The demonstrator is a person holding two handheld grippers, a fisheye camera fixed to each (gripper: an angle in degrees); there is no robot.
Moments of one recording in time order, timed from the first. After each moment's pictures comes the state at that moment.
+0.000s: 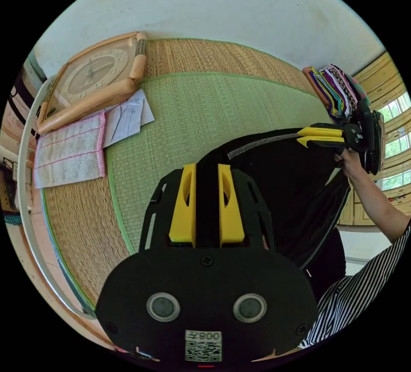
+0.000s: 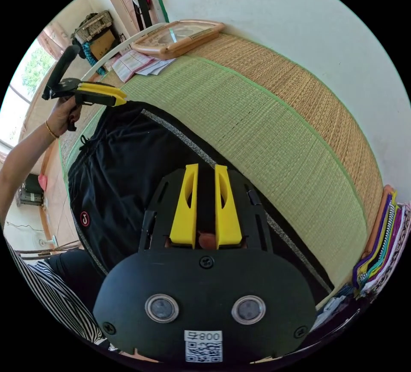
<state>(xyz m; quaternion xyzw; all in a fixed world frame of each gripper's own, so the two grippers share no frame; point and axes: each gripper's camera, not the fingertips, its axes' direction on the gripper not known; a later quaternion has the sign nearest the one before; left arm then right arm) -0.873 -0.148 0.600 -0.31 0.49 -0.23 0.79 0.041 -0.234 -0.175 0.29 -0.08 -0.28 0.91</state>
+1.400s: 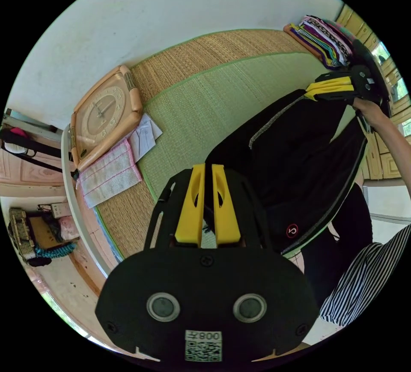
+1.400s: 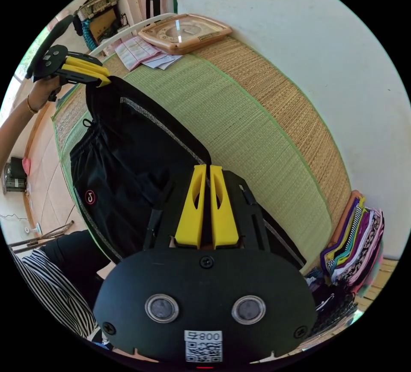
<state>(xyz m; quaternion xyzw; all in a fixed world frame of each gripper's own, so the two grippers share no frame) -0.845 -0.277 0.426 -0.30 0.44 -0.08 0.84 -0.165 -0.217 -0.112 0.28 0.01 -0.29 0.91</state>
